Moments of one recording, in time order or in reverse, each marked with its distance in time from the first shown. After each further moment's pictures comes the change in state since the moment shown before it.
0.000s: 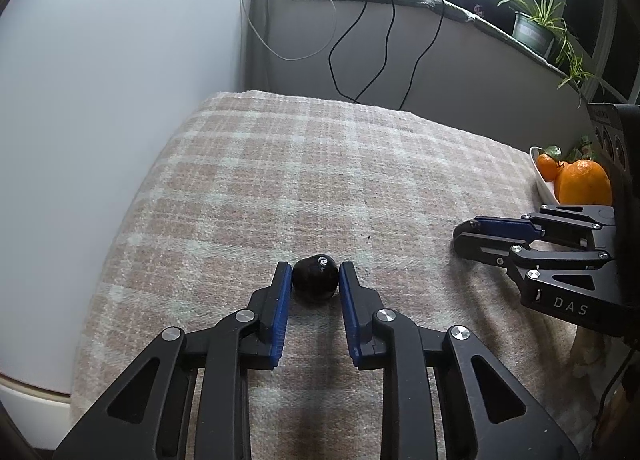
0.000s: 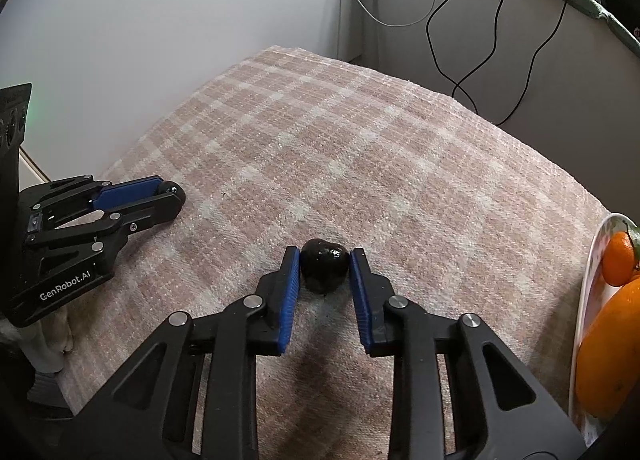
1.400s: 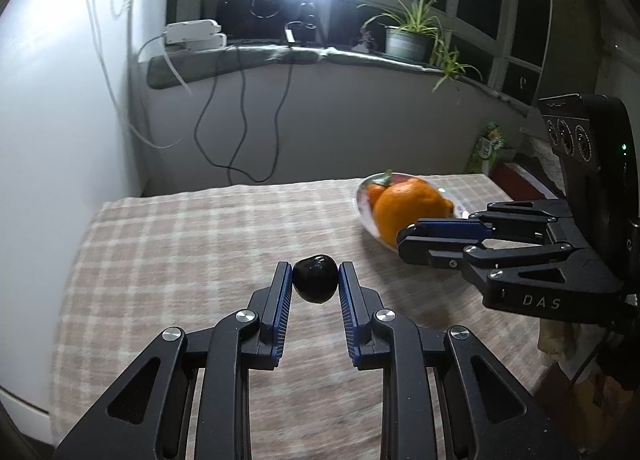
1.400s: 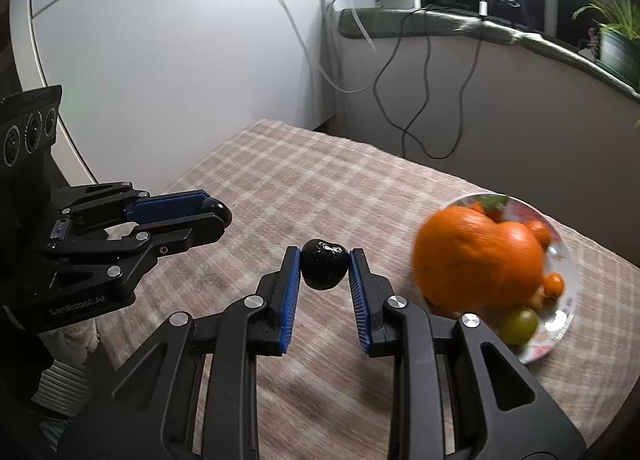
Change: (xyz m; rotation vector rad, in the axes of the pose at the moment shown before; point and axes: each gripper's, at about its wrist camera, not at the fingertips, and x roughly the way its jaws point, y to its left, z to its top) left arm -0.077 -0.149 0.016 0.231 -0.151 -0.218; right arm -0.159 -0.059 -0.055 0.072 -0.212 0.004
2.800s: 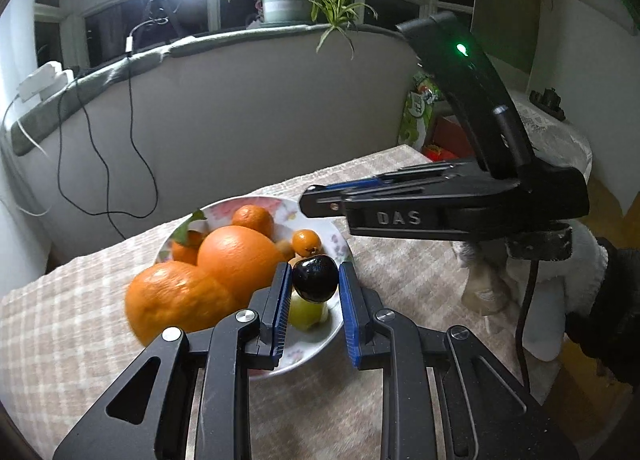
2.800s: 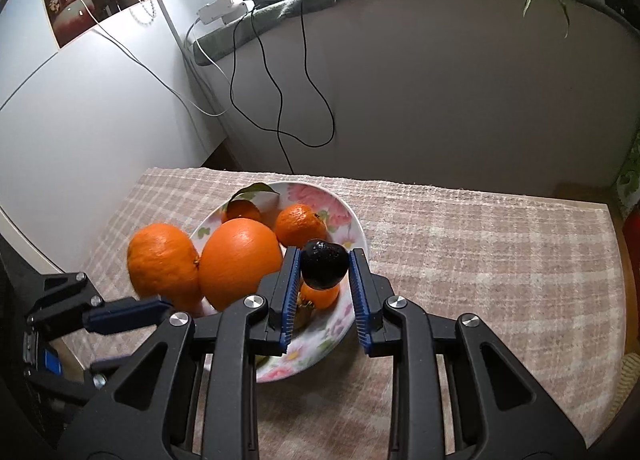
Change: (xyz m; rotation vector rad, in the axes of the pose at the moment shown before) left arm 0.113 -0.168 0.043 0.224 0.087 -0.139; right arm -0.003 -0.212 -0.022 0.297 -0.006 -0.051
